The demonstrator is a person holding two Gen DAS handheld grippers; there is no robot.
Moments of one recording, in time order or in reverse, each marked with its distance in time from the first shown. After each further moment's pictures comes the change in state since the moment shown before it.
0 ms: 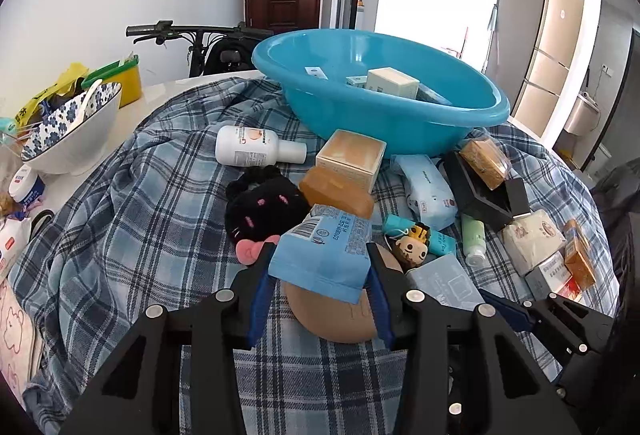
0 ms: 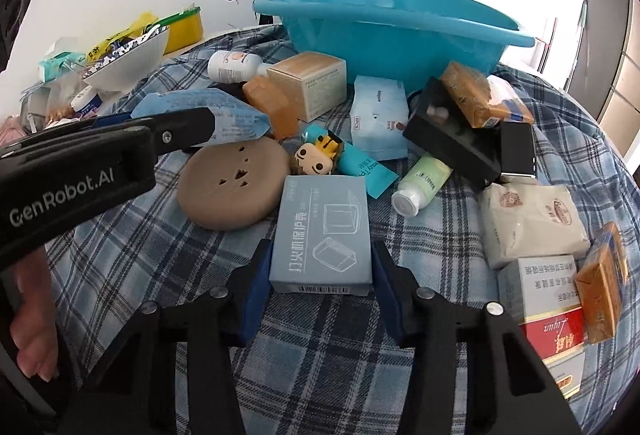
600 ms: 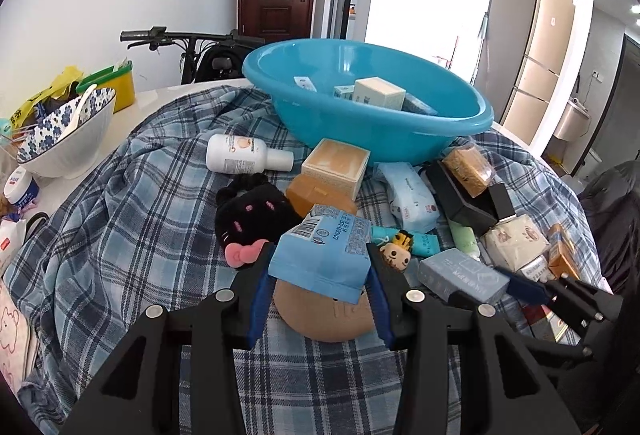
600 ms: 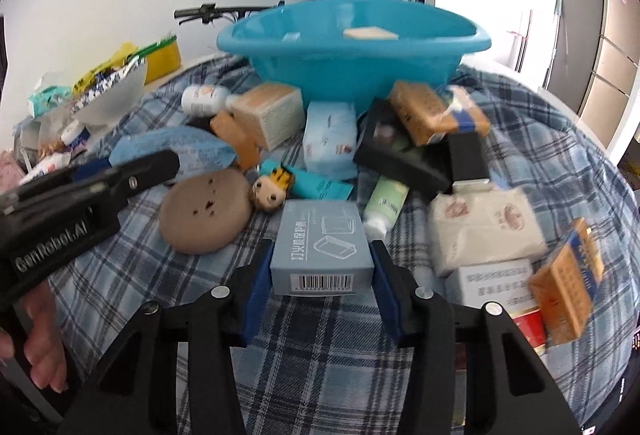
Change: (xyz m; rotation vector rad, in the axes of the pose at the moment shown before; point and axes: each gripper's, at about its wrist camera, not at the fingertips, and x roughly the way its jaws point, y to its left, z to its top) left arm -0.010 -0.005 0.001 0.006 -0.034 -0.040; right arm -0.022 -0.026 0.010 0.081 -0.056 -0.031
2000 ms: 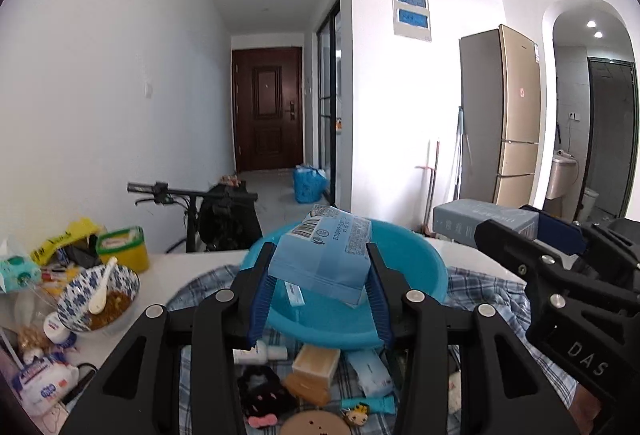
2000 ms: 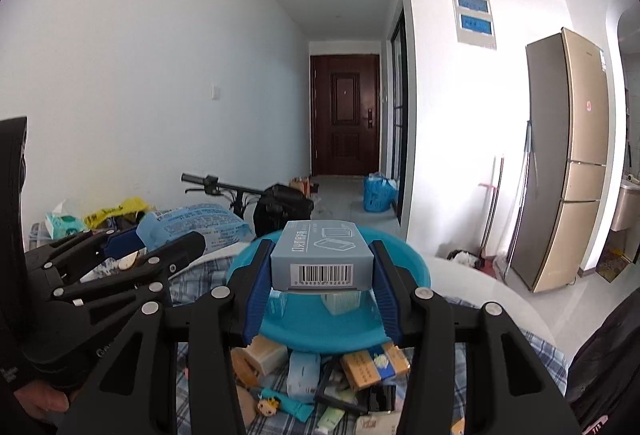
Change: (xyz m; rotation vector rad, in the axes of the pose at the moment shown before) left arm -0.120 -0.041 0.122 0.101 -0.458 0.015; right arm -0.154 0.006 0.118 -0.067 -0.579 -0.064
